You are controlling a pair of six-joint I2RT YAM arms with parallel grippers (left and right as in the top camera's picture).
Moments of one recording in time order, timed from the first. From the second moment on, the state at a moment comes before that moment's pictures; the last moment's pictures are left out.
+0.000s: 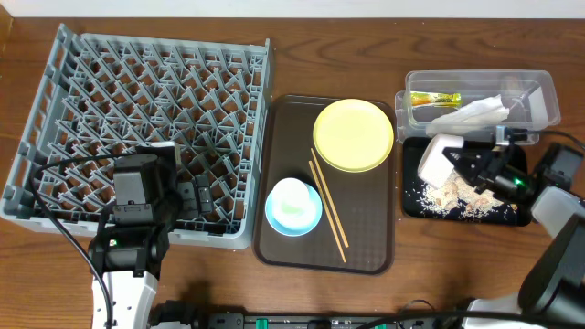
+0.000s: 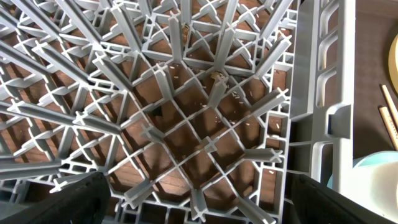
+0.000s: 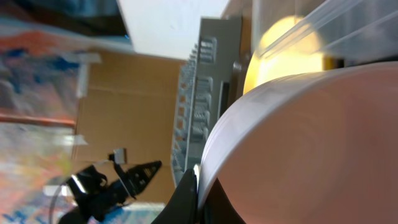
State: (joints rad) left arm 0.05 0.90 0.74 -0.73 0.04 -0.07; right arm -0.50 1.64 0.75 -0.22 -1.43 0.32
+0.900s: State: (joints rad) left arm 0.05 0.90 0.74 -0.73 0.04 -0.07; right arm 0.38 1.52 1.18 -0.55 -0.33 0.02
